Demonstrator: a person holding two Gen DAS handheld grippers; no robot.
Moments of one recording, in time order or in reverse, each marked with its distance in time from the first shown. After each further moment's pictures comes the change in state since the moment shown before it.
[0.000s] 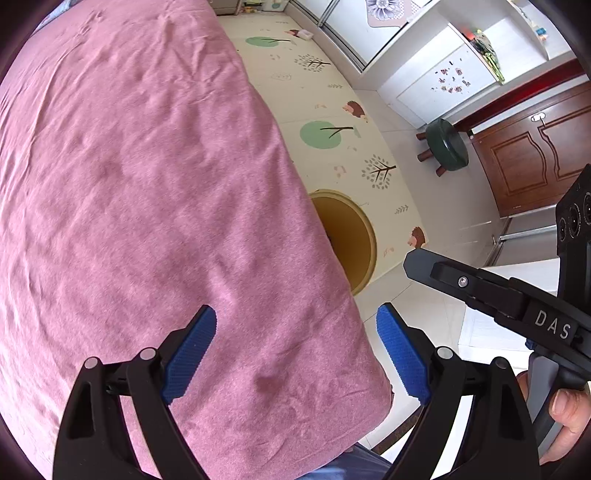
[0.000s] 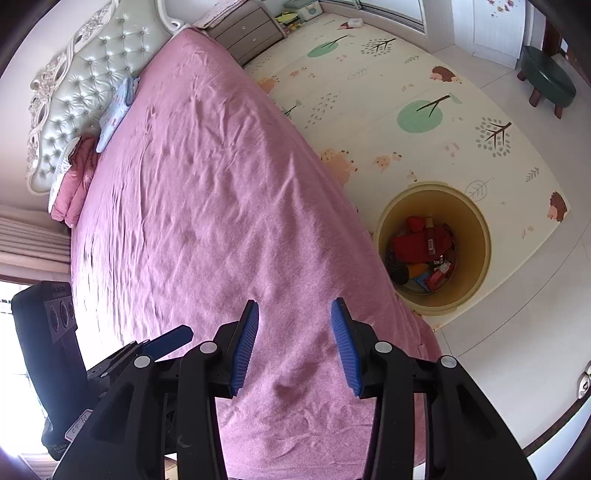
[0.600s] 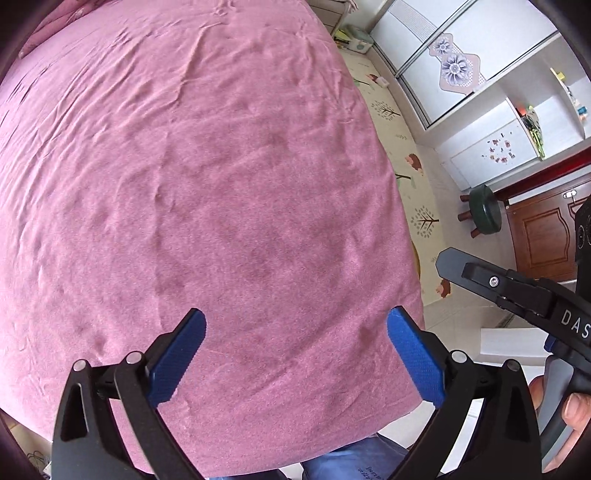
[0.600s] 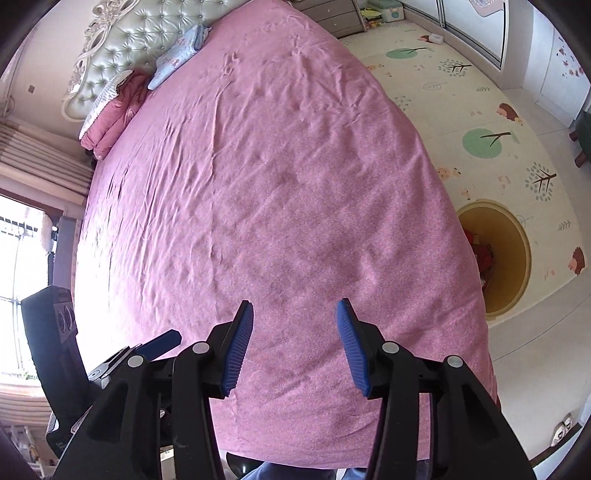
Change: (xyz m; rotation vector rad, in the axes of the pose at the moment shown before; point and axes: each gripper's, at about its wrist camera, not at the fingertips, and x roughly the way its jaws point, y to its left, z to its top) left arm -0.093 0.116 -0.090 -0.255 -0.153 0.100; right arm 0.012 0.139 -0.060 -0.243 0.030 0.028
